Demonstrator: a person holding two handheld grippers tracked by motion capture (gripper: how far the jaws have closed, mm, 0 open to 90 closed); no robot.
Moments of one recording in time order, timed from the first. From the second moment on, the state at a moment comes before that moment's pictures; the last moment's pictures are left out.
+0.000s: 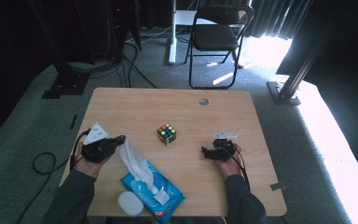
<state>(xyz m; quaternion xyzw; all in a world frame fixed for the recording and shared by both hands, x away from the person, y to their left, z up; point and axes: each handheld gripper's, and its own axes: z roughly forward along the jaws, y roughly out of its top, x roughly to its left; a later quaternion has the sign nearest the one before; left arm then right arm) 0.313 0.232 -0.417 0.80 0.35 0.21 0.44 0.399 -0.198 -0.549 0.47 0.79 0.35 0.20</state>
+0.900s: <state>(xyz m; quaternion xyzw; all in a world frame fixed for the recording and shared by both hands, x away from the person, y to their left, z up) 0.276 0.211 -0.467 0.86 0.30 0.06 0.41 0.399 -0.198 -0.549 0.46 0.79 0.35 0.20</state>
